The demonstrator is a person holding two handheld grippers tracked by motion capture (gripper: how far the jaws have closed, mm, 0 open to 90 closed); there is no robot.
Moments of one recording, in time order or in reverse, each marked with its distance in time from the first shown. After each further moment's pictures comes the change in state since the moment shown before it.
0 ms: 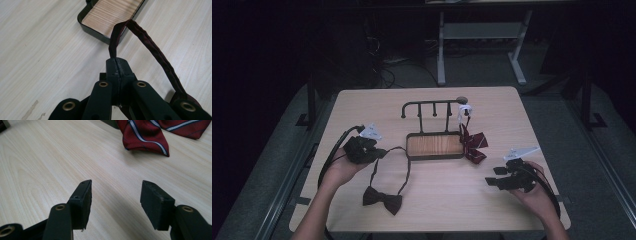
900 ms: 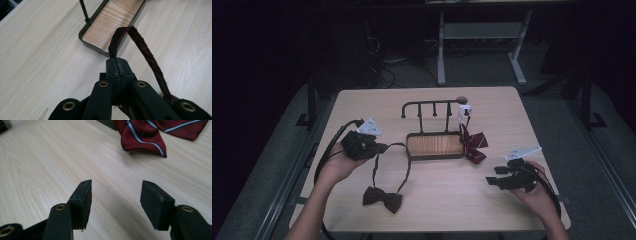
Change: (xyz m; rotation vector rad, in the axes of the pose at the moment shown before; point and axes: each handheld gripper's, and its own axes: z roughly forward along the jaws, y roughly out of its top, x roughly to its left) left arm -0.008 0.020 -0.026 -0.044 0.015 0.062; right arm -0.002 -0.001 -0.002 -0.017 -0.001 -0.002
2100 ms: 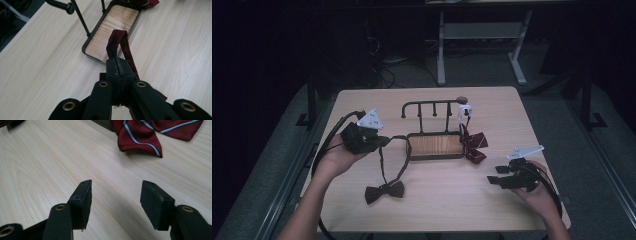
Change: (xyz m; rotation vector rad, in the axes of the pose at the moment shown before) left arm -0.004 0.028 -0.022 -0.014 0.010 0.064; right arm -0.004 -0.001 -0.003 -0.012 0.000 0.007
